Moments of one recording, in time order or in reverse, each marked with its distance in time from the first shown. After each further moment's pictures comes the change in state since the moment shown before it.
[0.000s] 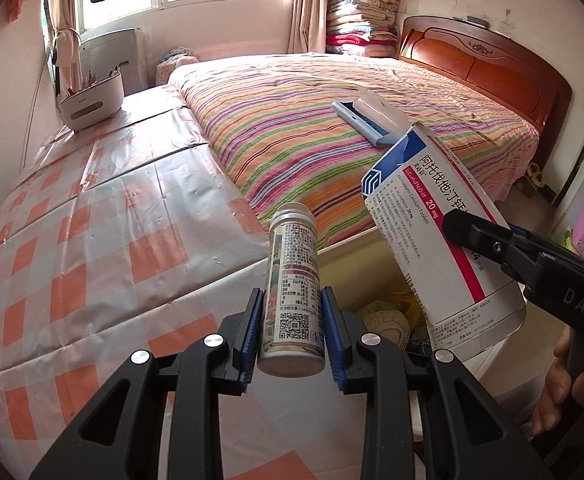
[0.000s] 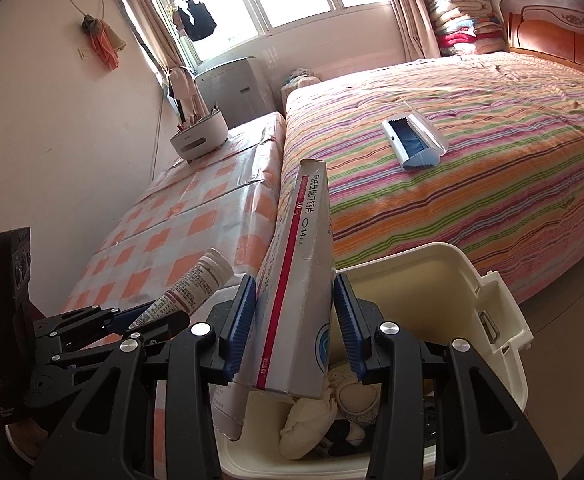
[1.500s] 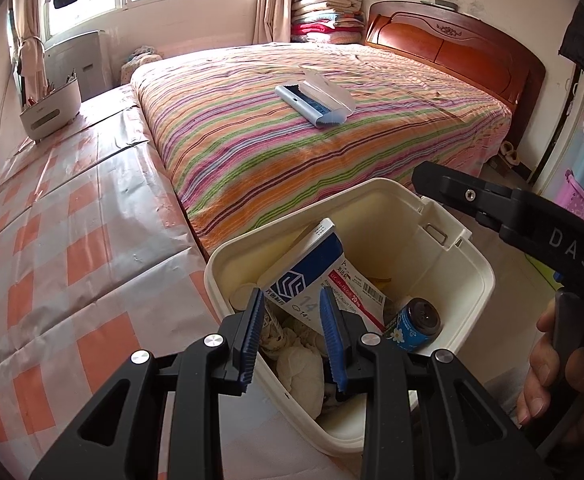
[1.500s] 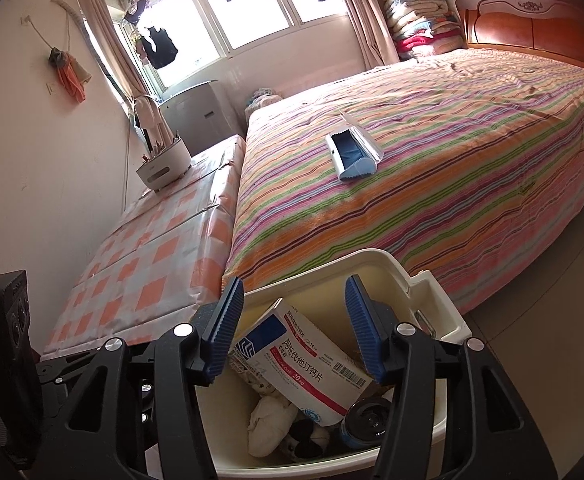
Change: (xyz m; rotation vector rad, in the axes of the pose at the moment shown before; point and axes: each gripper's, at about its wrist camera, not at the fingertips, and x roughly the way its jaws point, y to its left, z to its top) left arm 0.014 -0.049 -0.003 0.066 0.032 -0.080; right arm -0.018 -0.034 -0.001 0.097 -0.063 -0.074
